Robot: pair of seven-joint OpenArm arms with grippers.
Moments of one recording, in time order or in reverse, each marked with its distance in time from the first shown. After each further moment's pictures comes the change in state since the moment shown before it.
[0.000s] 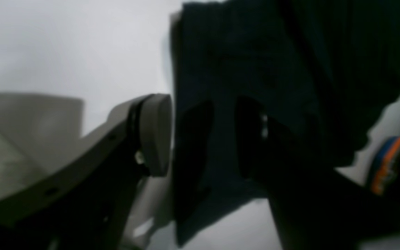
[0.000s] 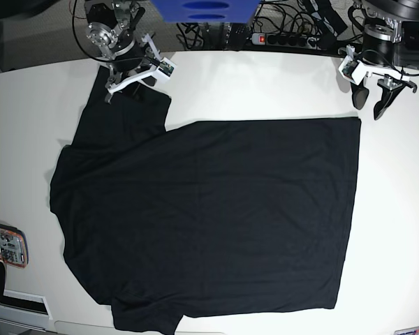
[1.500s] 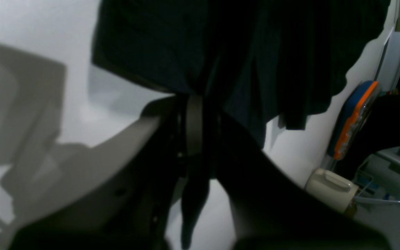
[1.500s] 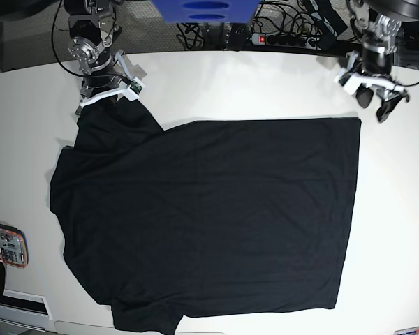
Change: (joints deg) left arm -7.5 -1.0 5.8 -5.0 15.5 -1.4 11.4; right arm 5.1 1.3 7.7 -6.5 -3.2 -1.2 -0.9
